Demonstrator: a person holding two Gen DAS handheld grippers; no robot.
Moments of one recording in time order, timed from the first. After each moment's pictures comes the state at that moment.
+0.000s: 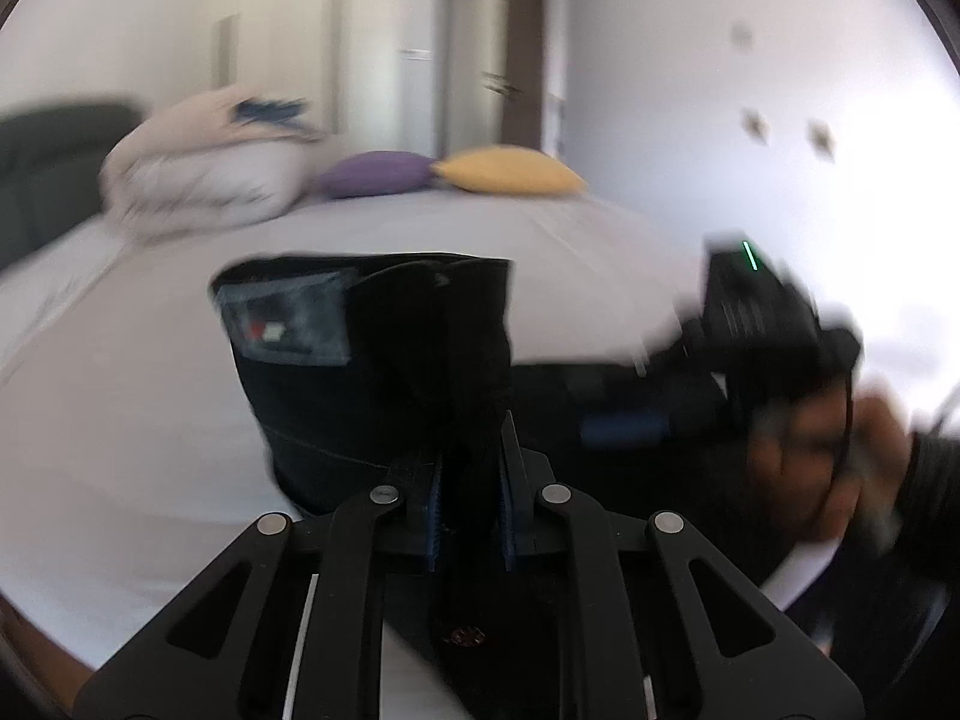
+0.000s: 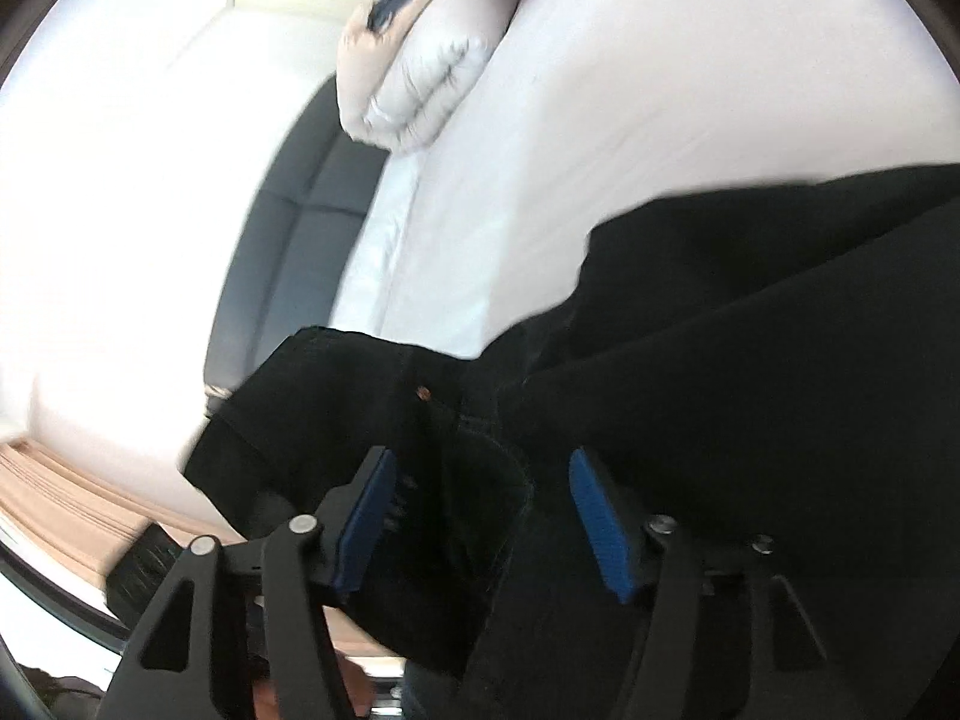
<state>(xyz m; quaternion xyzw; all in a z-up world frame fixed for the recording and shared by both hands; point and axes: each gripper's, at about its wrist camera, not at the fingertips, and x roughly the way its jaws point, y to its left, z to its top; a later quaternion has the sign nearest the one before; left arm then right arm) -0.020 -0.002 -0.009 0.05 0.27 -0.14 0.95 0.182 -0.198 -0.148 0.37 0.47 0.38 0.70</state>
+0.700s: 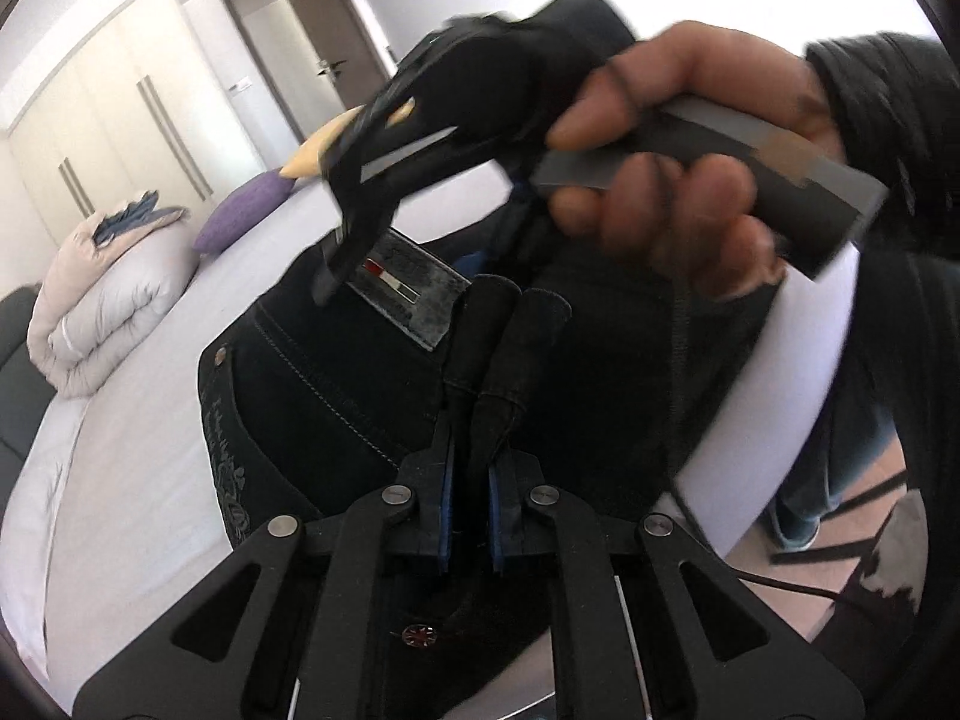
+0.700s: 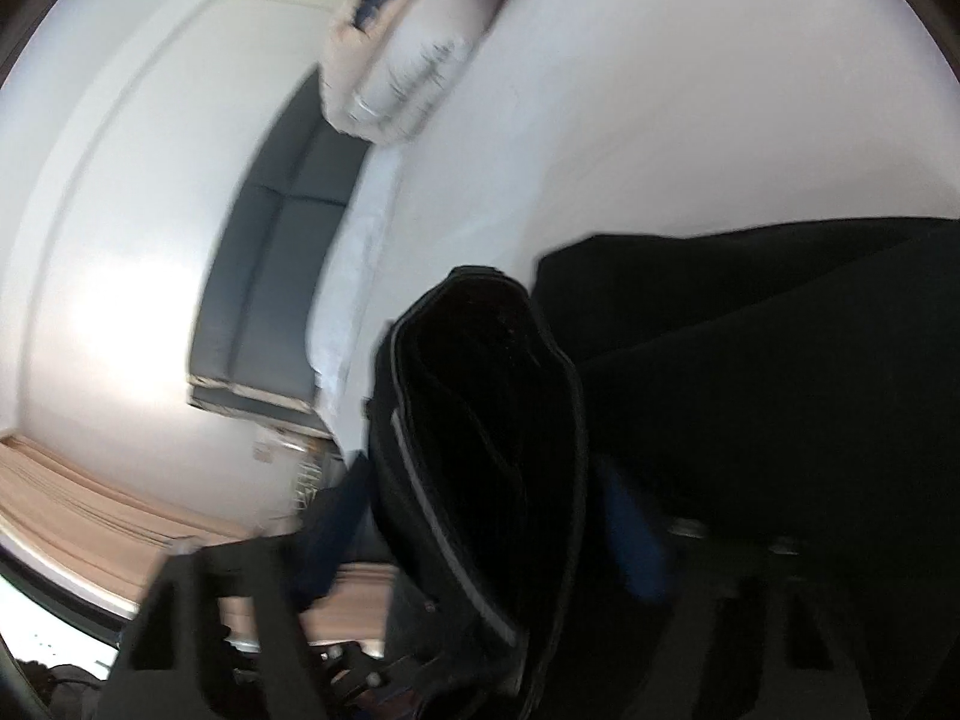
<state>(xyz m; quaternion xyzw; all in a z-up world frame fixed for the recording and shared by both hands) -0.048 -0.126 -0.087 0.28 0.28 -0.22 0.89 0.192 -0.203 -0.143 0.31 0.52 0.35 0.71</state>
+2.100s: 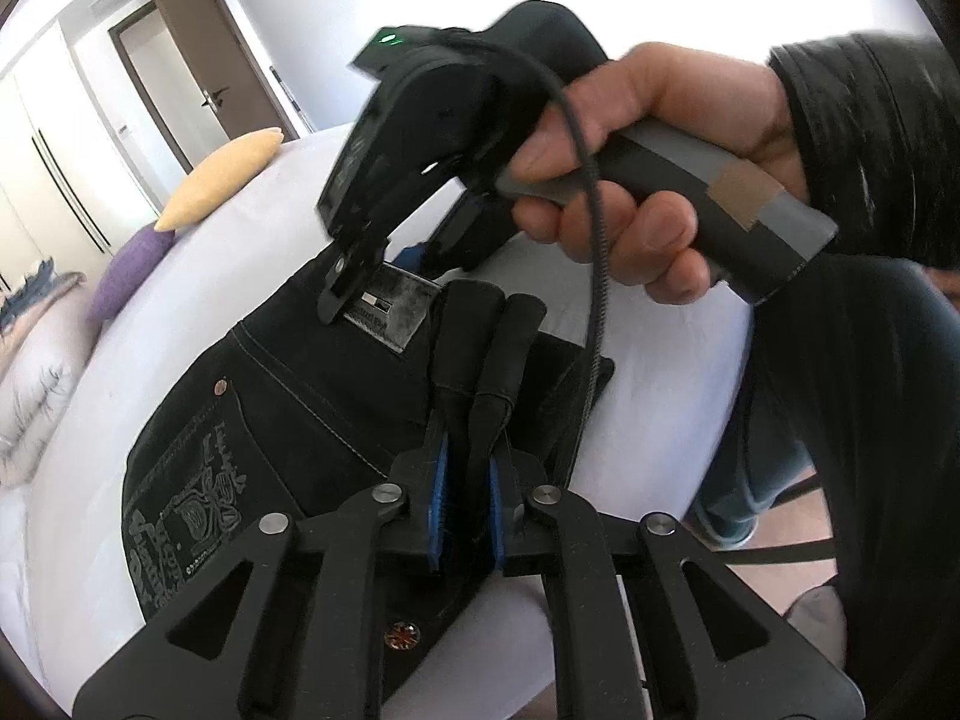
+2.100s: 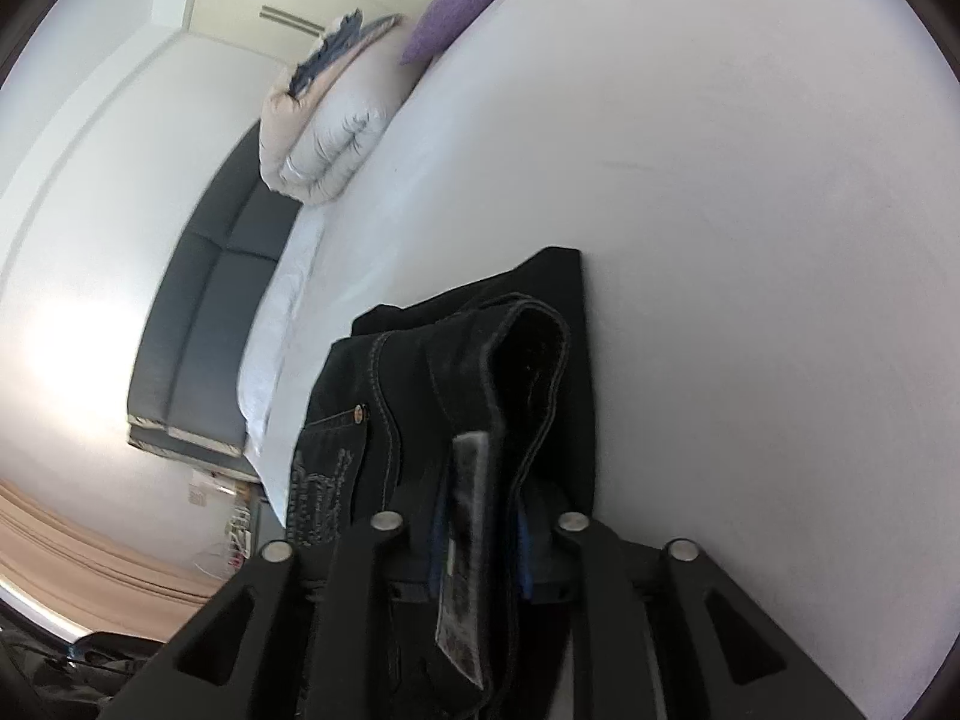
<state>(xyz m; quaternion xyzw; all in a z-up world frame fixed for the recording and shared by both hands) -0.070 -0.223 -0.091 0.30 0.30 -0.33 0.85 0.154 -0.333 -0.158 0.32 0.47 0.27 0.78</state>
